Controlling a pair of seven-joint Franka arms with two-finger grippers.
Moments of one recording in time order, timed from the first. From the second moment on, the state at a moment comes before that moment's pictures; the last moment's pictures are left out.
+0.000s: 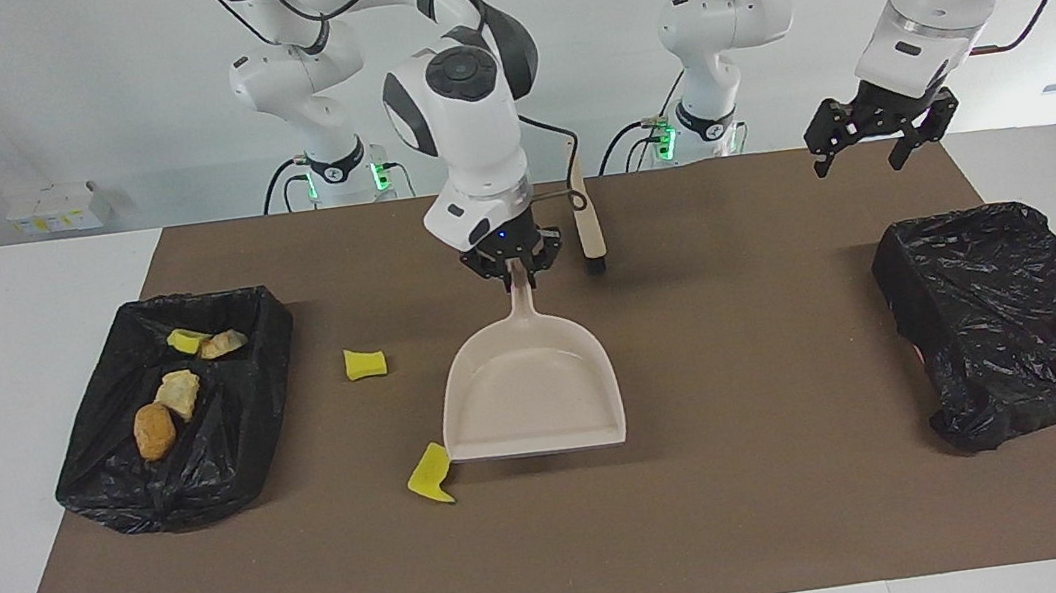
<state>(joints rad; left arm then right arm) -0.06 -0.04 -0.06 -1.62 0.01 1.57 -0.02 0.51 0.33 0.07 -1.56 0.06 1.96 0.62</state>
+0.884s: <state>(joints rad) -0.06 -0.04 -0.07 -1.64 0.01 1.57 -0.02 0.68 0.70 0.06 -1.28 0.03 2.03 0.71</state>
